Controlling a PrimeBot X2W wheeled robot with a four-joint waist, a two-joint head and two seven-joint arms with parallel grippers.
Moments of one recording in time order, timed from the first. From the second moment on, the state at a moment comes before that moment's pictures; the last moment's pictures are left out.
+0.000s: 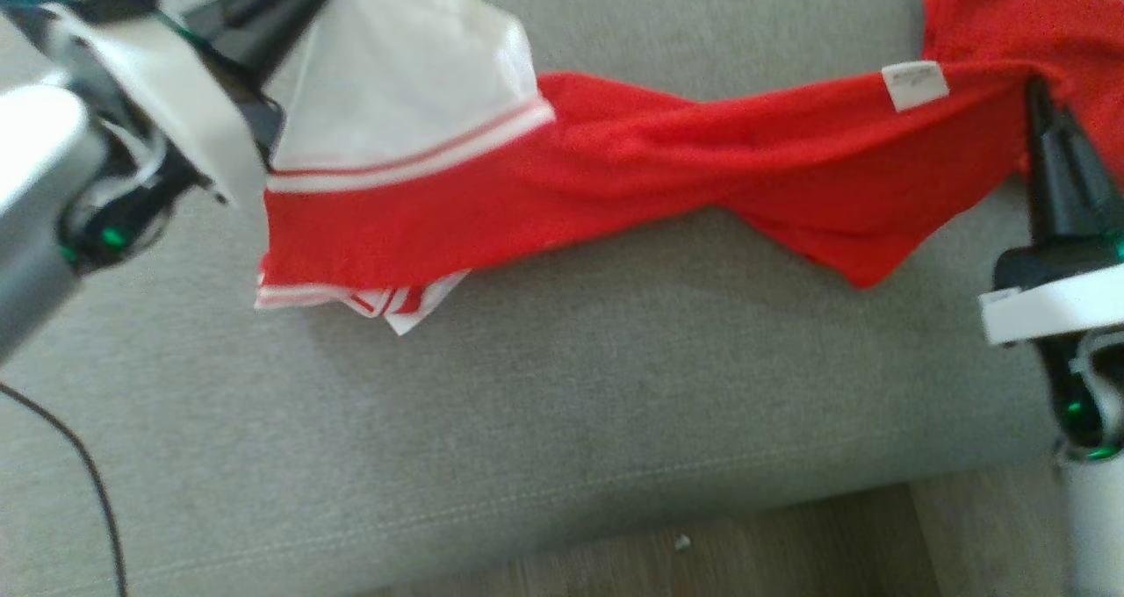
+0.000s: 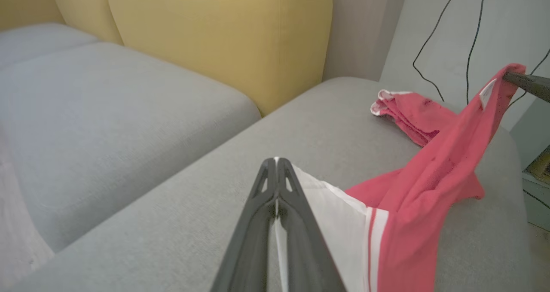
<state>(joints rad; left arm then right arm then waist) -1.24 0.74 -1.33 0.27 -1.07 -0.13 -0.20 -0.29 -0.23 0.05 0.03 0.19 0.12 0.03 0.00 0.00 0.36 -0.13</state>
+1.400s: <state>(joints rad) -1.43 0.60 -0.54 0.11 -0.26 -0.07 -0.26 -1.43 -0.36 0.37 0.76 0.37 0.12 -0.12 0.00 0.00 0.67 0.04</state>
